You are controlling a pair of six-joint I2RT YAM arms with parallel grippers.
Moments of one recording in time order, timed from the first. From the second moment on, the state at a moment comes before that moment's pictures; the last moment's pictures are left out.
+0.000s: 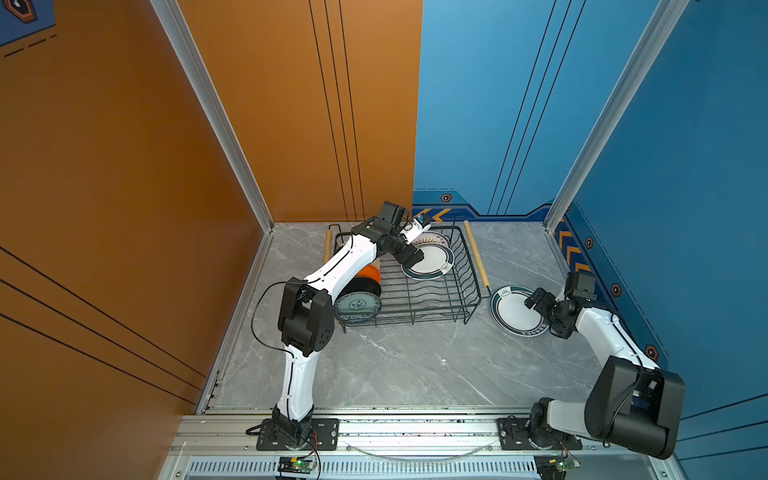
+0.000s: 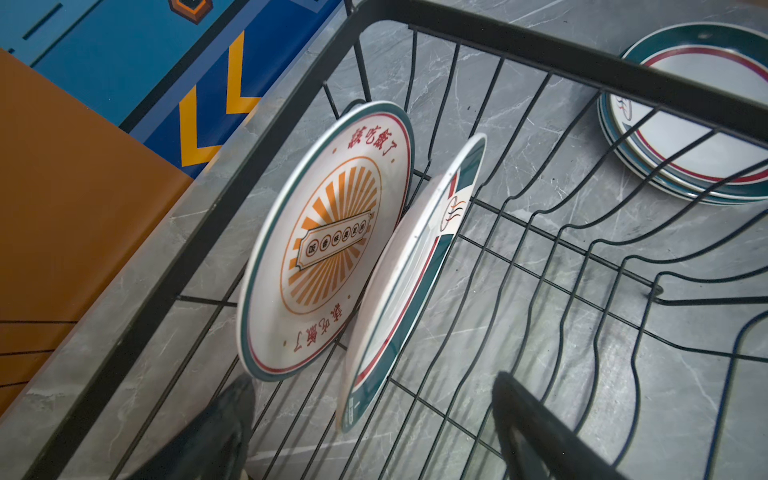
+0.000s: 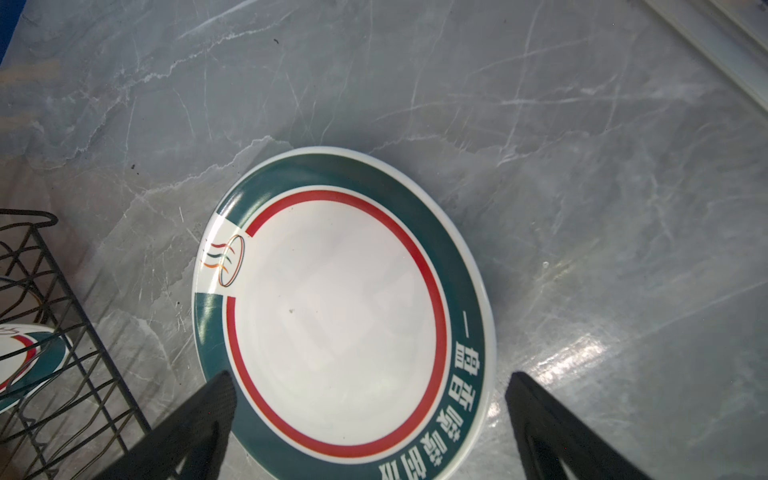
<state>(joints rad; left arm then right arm) -0.48 2.09 1.94 -0.67 0.25 0.41 -0.32 1.32 0.80 -0.54 -0.14 0.47</state>
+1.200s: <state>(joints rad) -0.48 2.26 2.11 -0.77 0.32 0.44 -0.33 1.32 0.80 -0.54 -0.17 0.47</state>
